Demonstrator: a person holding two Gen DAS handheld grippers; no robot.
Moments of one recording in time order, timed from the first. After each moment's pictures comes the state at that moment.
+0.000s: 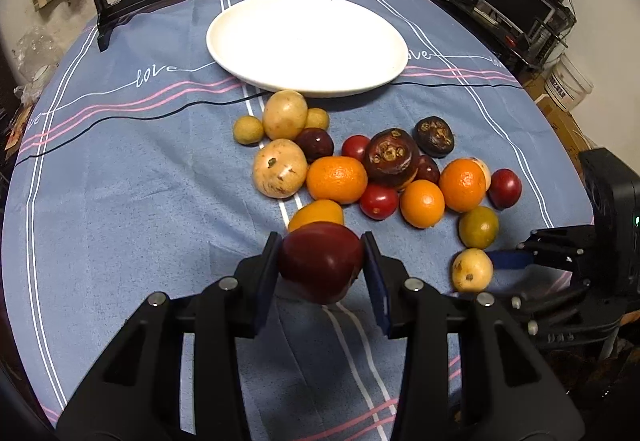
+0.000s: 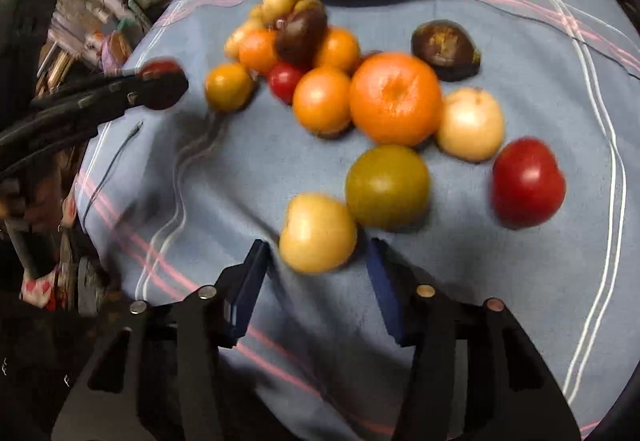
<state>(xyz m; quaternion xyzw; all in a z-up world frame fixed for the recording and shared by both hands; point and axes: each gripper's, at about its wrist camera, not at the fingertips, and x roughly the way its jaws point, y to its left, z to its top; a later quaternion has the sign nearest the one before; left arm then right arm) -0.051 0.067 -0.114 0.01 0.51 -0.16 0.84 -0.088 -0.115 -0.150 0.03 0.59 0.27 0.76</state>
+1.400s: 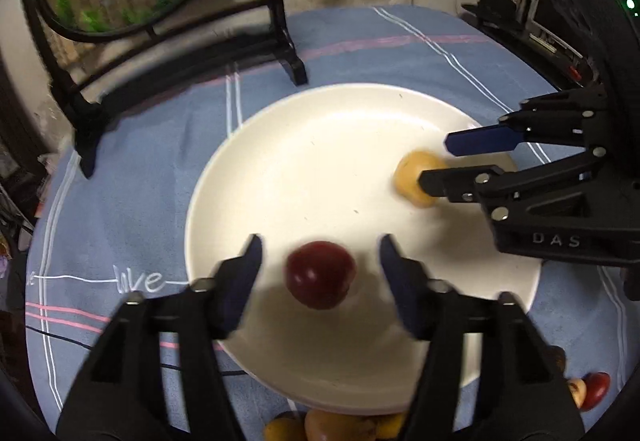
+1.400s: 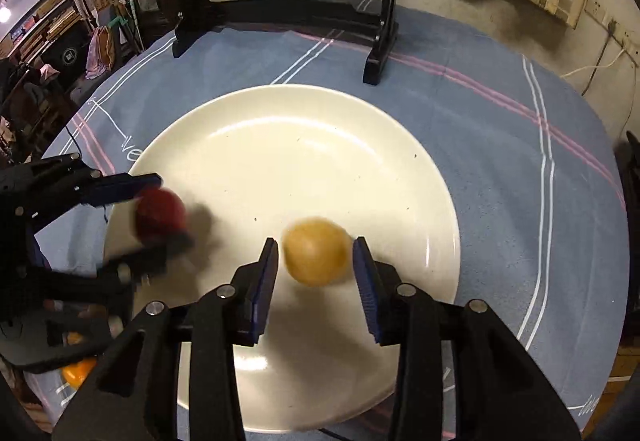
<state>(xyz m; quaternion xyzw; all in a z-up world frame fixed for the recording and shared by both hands) 0.153 0.013 -0.131 0.08 0.43 -0.07 0.90 0.196 -0.086 -0.118 -0.13 0.47 0.27 0.83</state>
